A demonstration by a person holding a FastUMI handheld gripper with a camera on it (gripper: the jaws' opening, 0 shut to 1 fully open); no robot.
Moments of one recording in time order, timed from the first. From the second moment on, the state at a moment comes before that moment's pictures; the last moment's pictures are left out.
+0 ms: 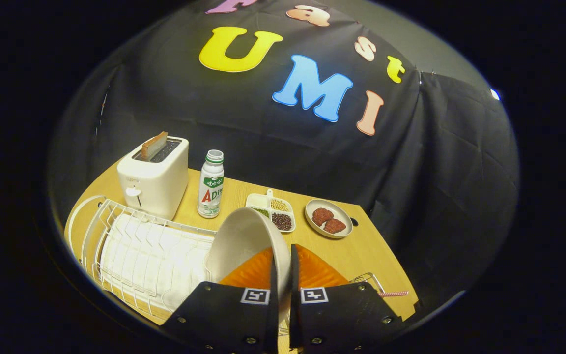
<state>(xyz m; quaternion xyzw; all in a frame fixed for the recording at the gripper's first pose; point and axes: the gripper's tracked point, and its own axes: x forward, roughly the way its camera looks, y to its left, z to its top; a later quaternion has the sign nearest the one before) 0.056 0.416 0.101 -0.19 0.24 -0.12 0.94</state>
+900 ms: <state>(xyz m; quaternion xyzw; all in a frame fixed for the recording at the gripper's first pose) -0.057 0.417 0.157 -0.25 0.18 -0.10 0.95</state>
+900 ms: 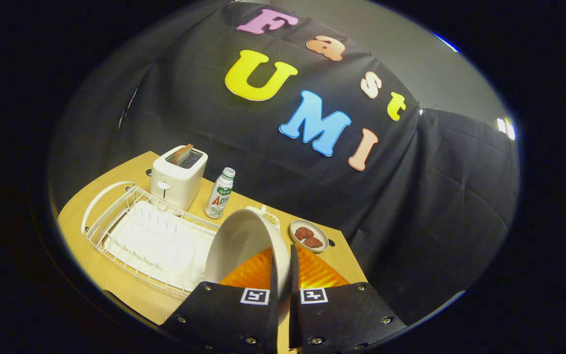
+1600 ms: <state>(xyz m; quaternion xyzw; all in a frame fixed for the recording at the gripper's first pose) -0.164 0.363 0.032 -0.09 0.32 -0.07 0.94</state>
